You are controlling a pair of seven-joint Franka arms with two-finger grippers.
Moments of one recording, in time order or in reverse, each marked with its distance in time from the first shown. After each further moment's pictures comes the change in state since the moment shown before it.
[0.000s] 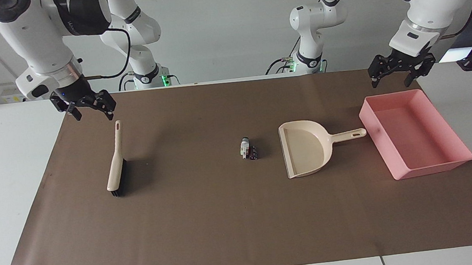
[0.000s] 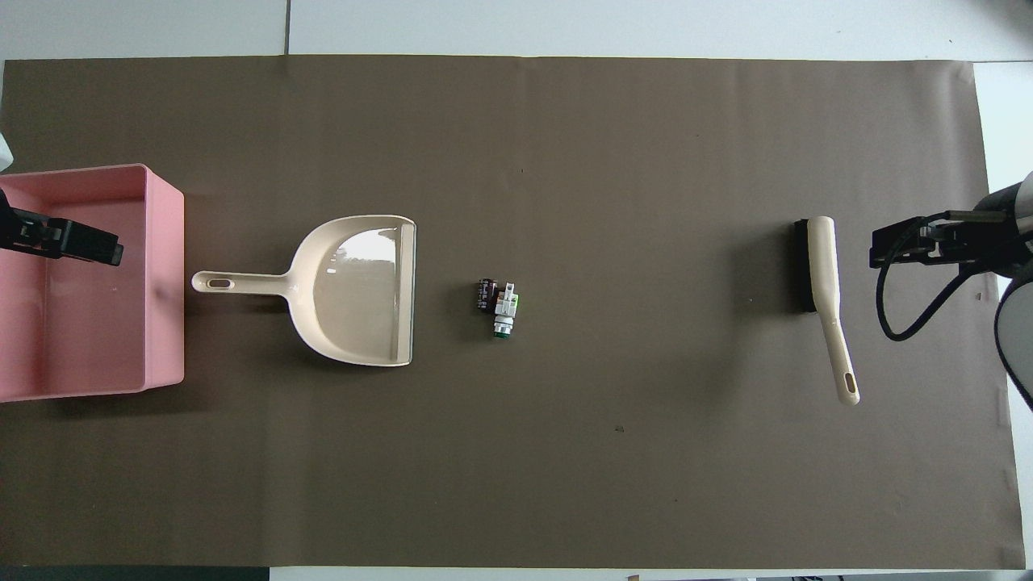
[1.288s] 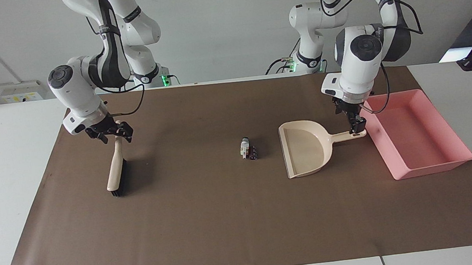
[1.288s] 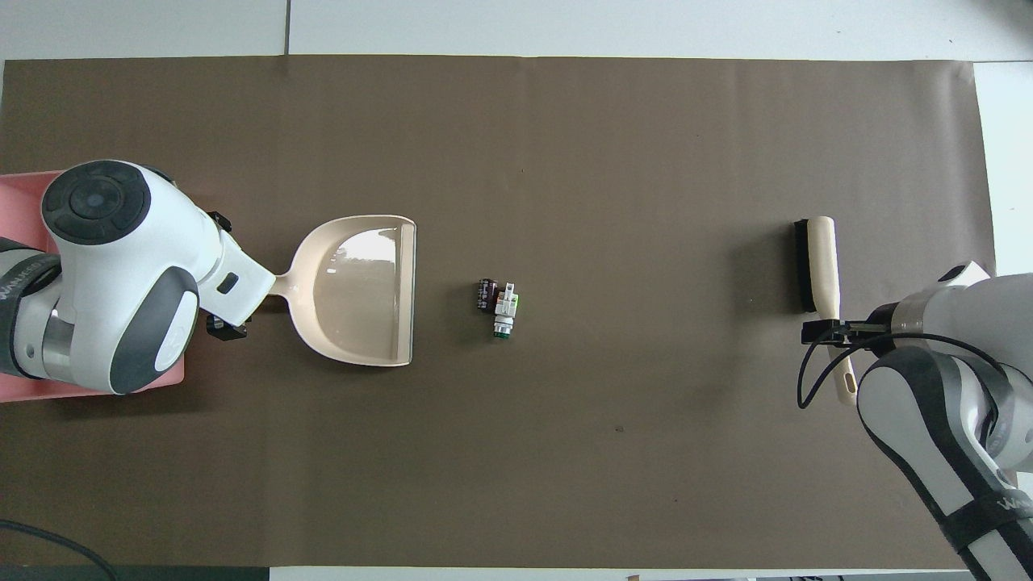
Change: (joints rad) left arm -0.171 0.071 -0.010 -0.411 0.177 0.401 0.849; right arm -0.094 -0.009 -0.013 -0.566 0.096 0.551 -0.162
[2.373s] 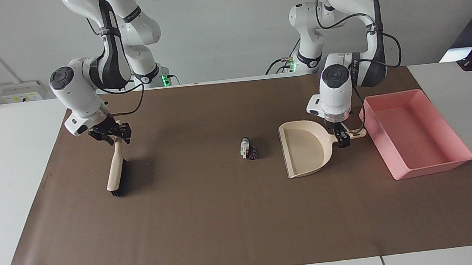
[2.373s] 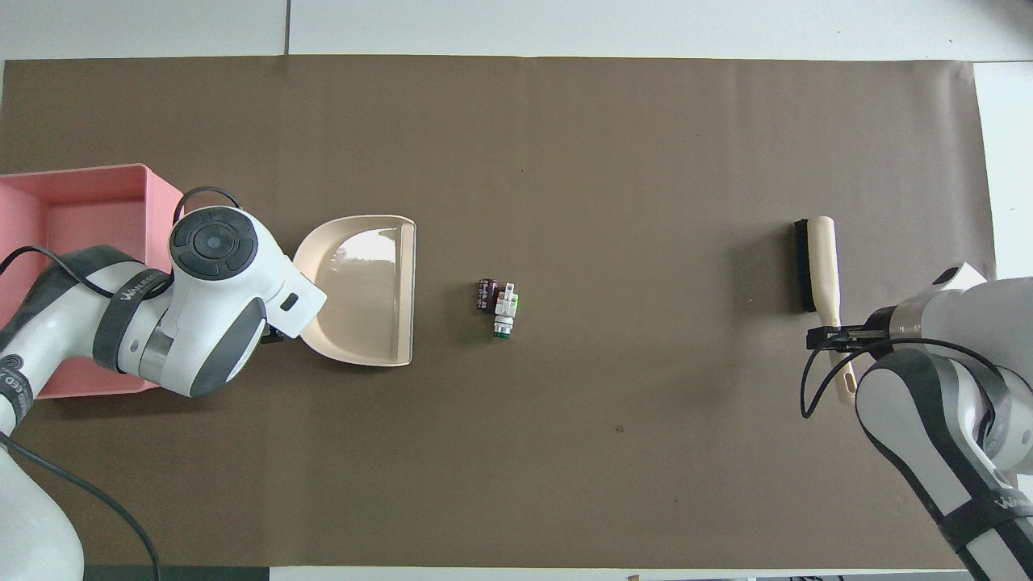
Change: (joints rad) left arm -0.045 0.090 0.002 -0.091 0.130 0.169 -0.134; right arm -0.003 0.001 -0.001 -0.009 0.004 0.005 -0.071
